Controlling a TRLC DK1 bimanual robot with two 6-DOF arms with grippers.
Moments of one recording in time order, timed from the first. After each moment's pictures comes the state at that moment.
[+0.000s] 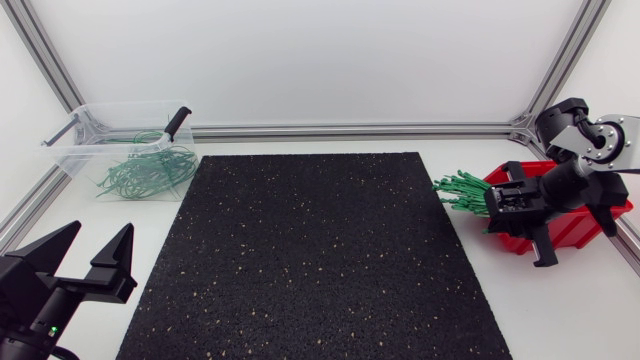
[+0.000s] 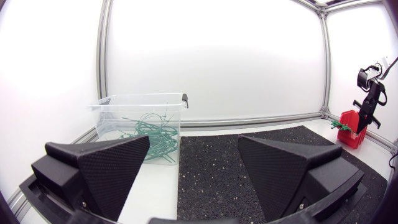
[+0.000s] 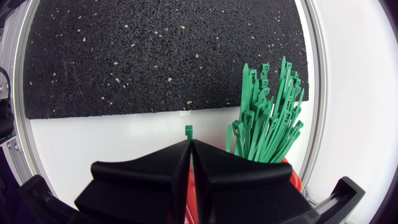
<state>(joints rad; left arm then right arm) -0.06 0.06 0.02 -0.01 0.01 0.00 -0.12 1.50 0.94 -0.72 -0.07 -1.65</state>
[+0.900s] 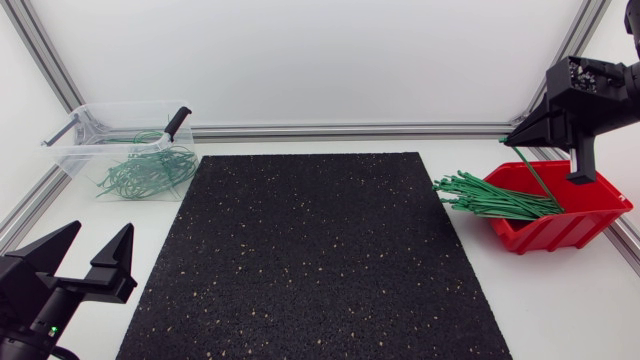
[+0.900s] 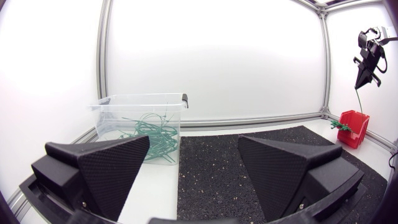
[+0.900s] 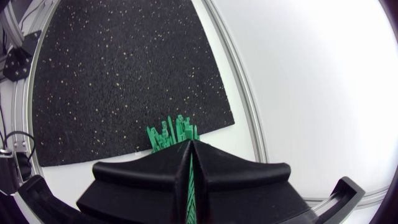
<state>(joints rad) -0.06 0.06 0.02 -0.01 0.01 0.00 -0.18 1.42 1.38 -1.01 -0.42 -1.45</state>
